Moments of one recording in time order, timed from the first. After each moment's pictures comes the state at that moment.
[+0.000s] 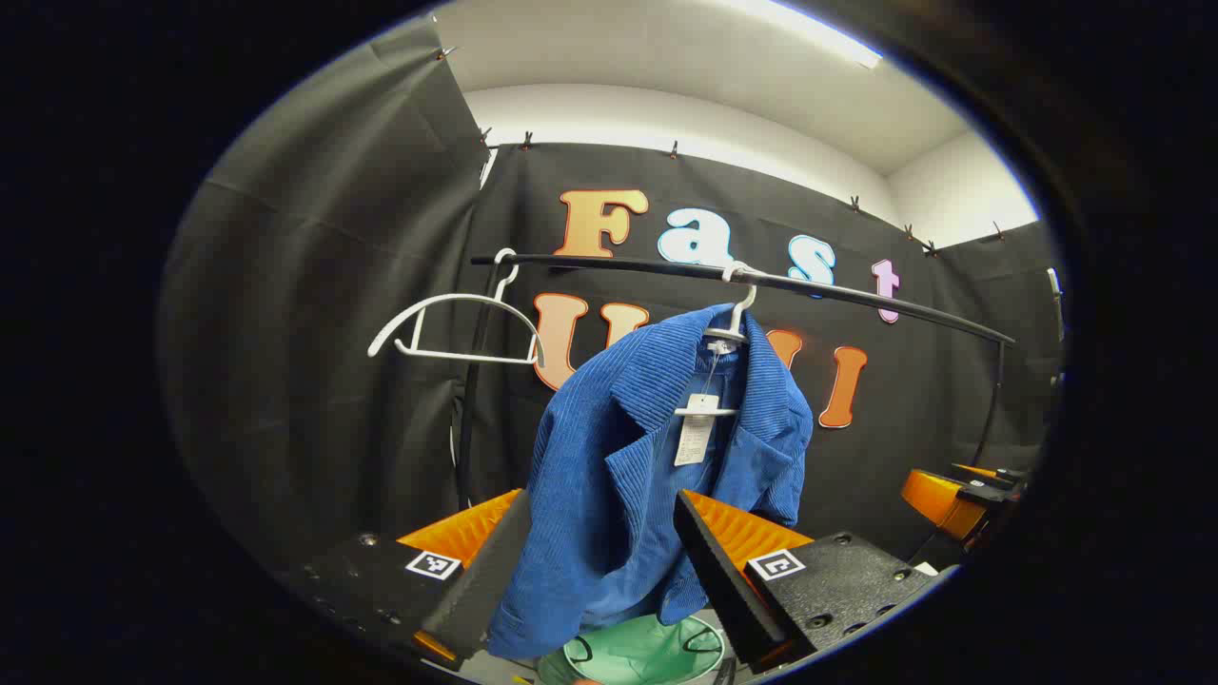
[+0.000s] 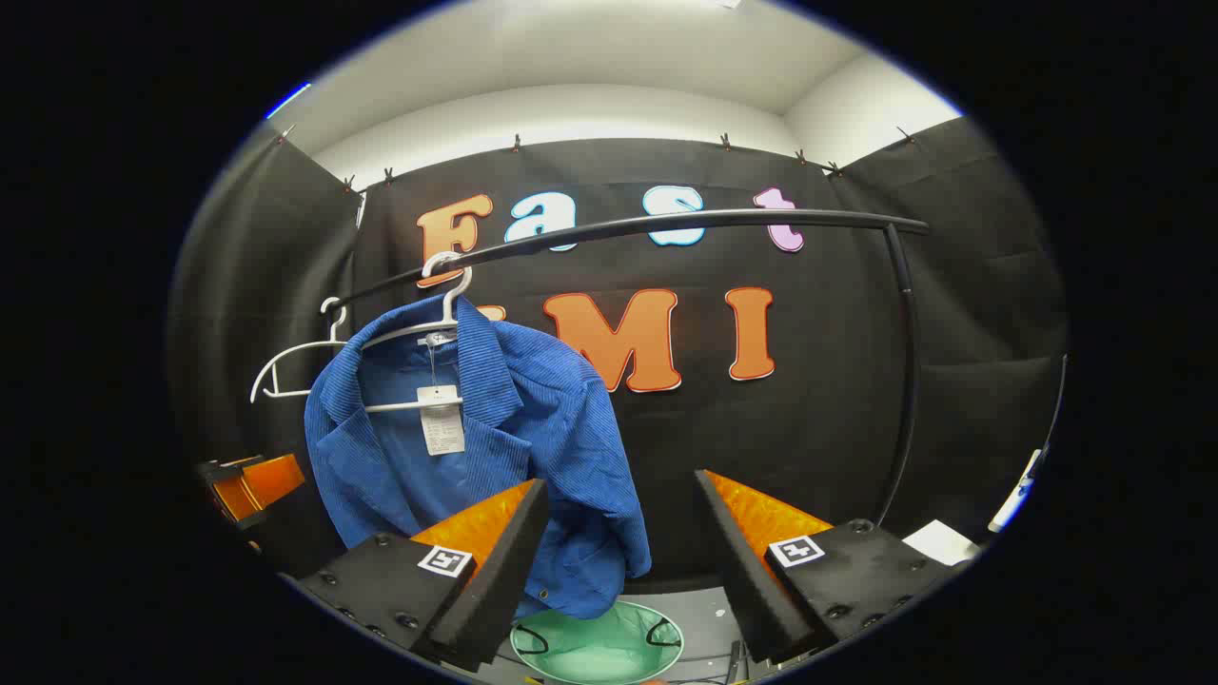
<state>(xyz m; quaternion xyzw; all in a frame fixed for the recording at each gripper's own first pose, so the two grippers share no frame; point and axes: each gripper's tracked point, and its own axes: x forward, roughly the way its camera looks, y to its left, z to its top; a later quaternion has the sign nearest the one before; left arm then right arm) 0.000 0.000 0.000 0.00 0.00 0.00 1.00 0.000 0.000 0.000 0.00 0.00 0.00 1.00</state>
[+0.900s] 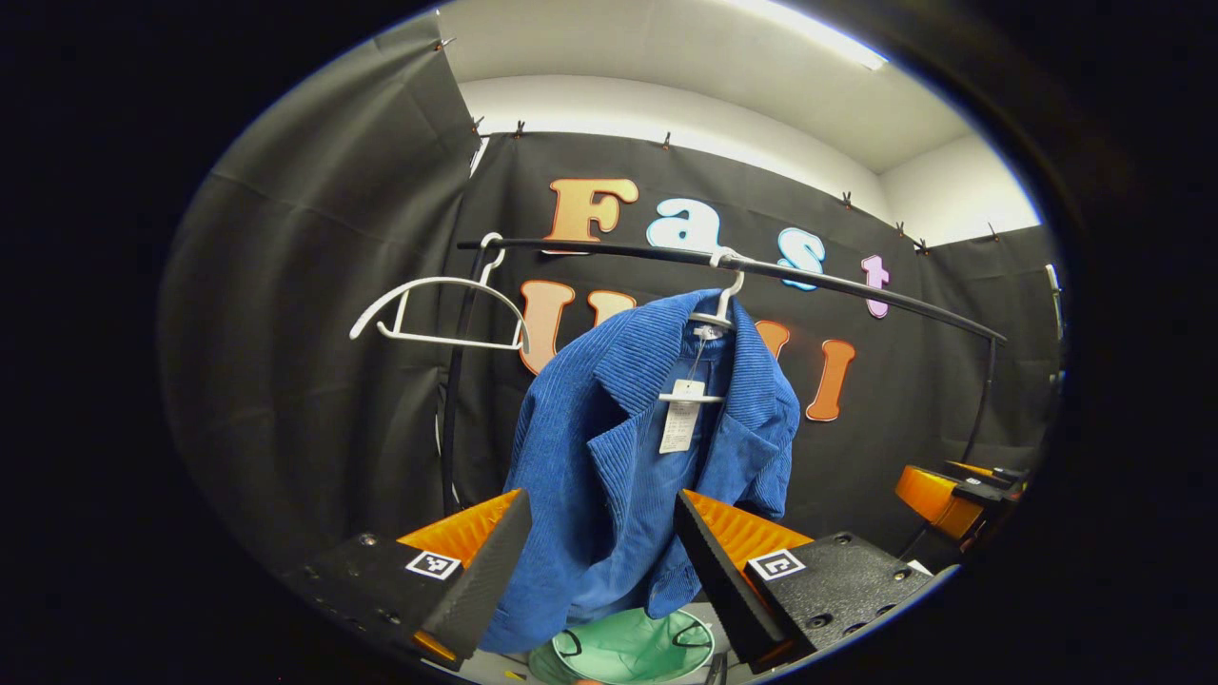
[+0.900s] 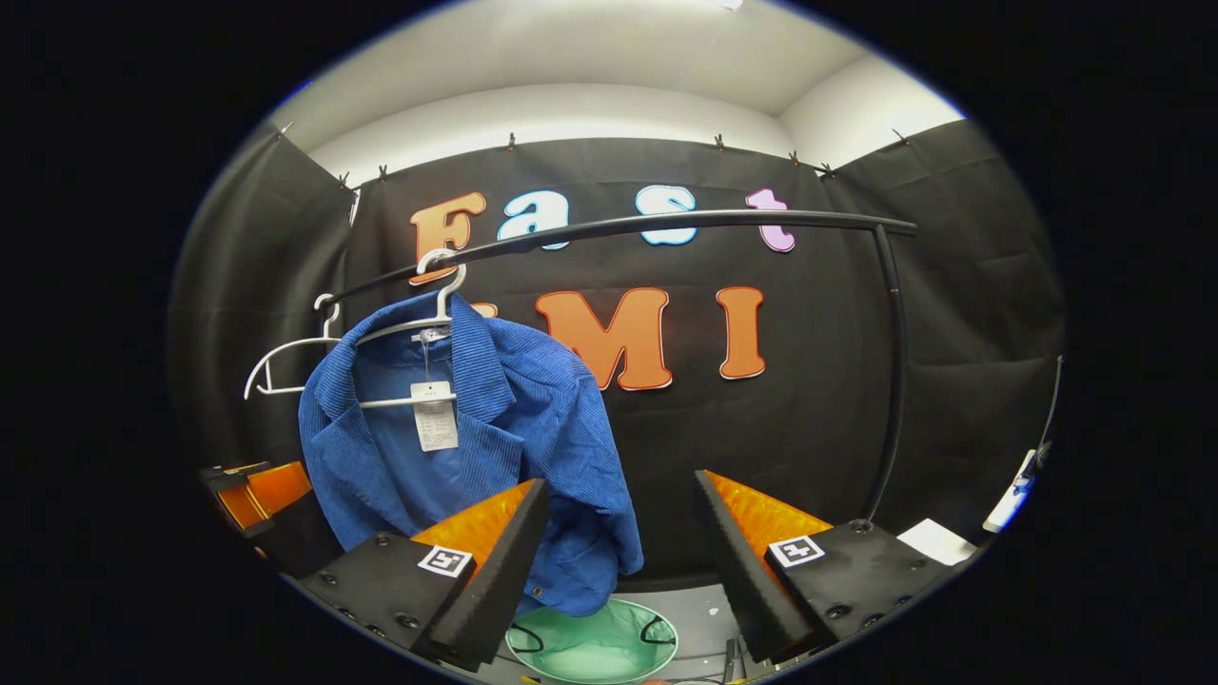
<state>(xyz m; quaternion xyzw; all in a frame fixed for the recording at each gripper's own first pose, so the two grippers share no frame) 0.003 -0.011 -0.010 -0.01 0.01 -0.02 1.00 -0.003 0.002 -0.003 0.00 0.00 -0.01 1.00</state>
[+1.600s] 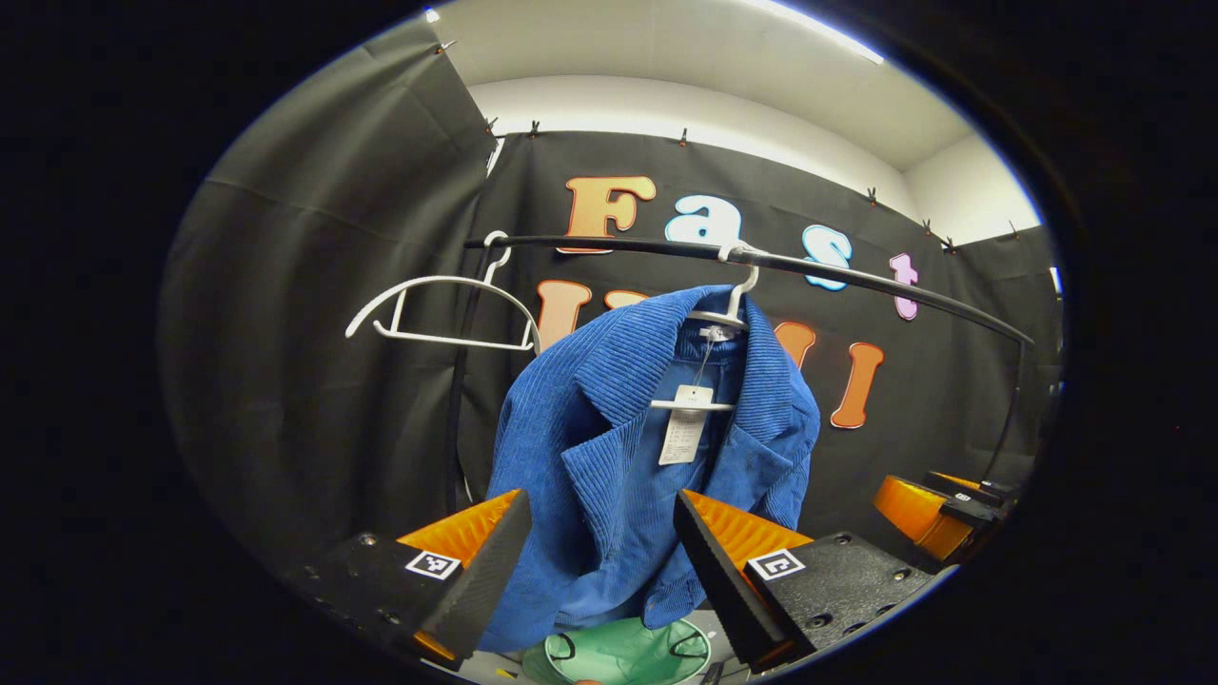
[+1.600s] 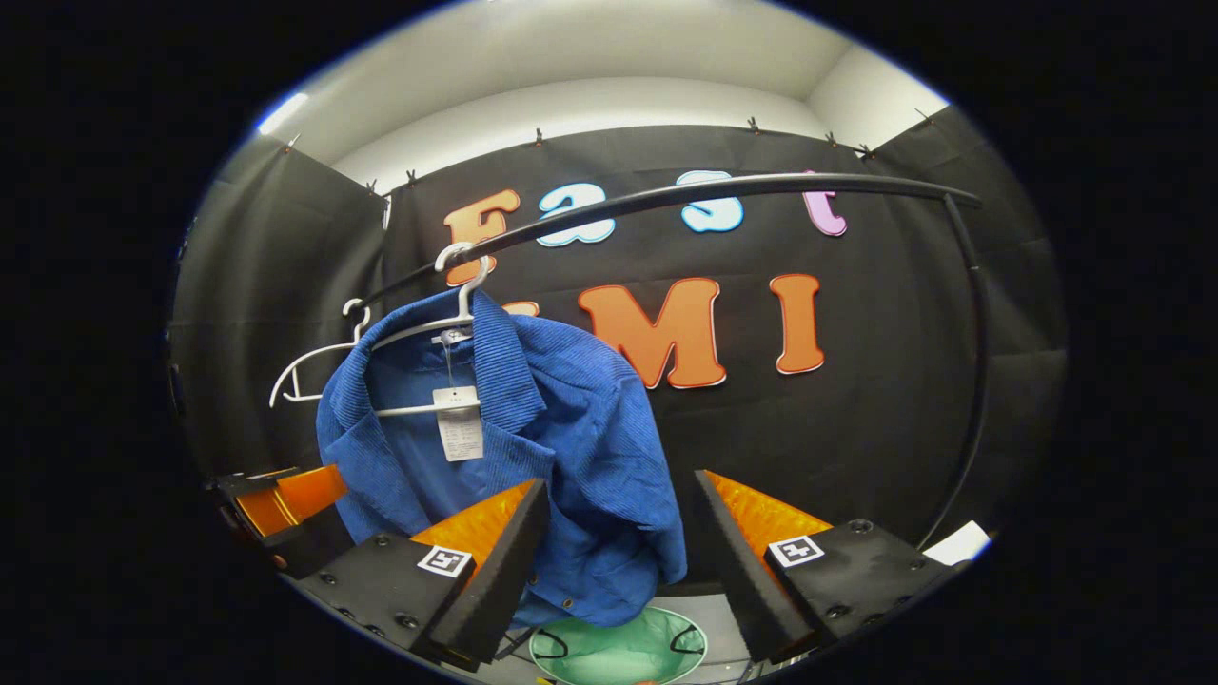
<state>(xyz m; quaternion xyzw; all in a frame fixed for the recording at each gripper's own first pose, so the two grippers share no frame) 0.033 -0.030 -0.012 -0.01 0.01 0.04 1.00 0.055 0.028 -0.006 0.01 0.01 0.10 0.99</state>
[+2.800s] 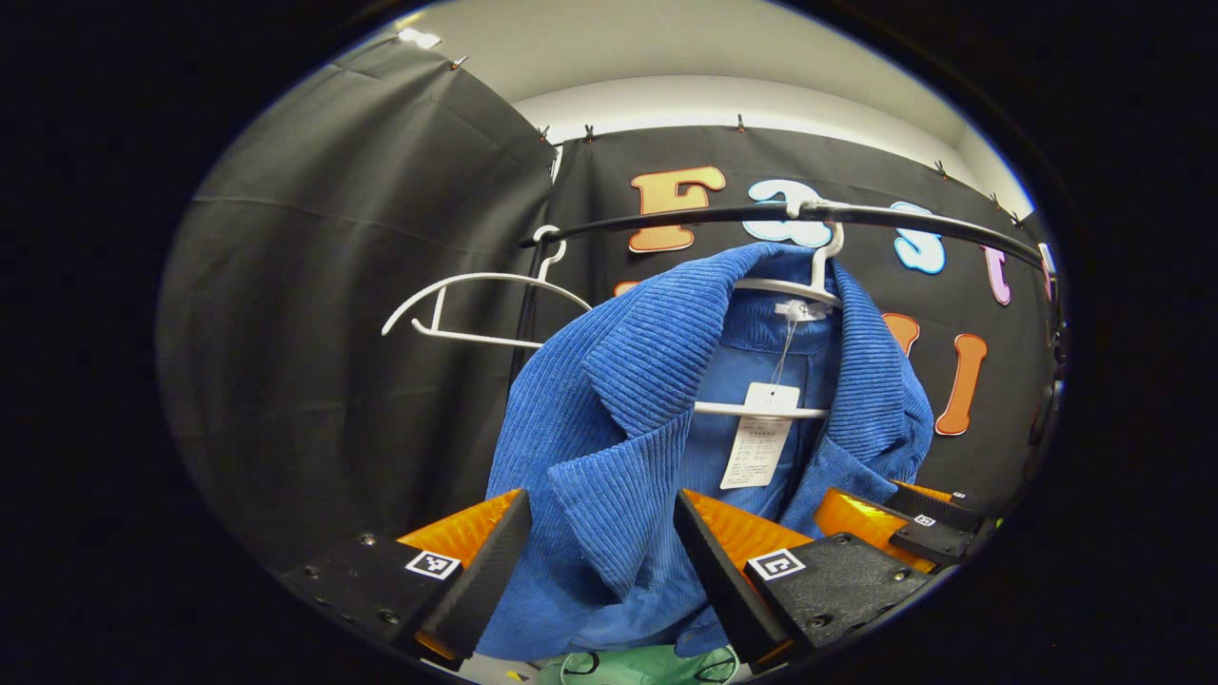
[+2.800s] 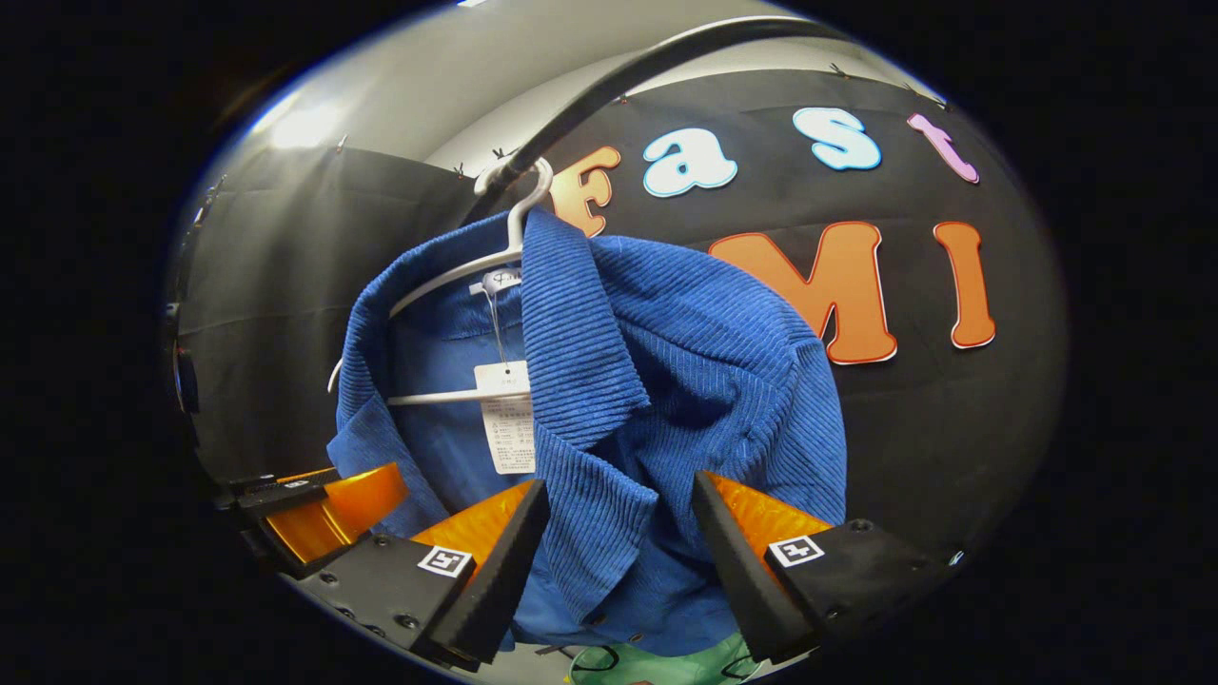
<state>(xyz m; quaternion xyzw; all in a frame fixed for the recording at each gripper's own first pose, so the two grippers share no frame) 0.091 -0.016 -0.032 0.02 0.00 0.20 0.98 0.176 0.125 -0.048 0.02 0.06 0.30 0.95</state>
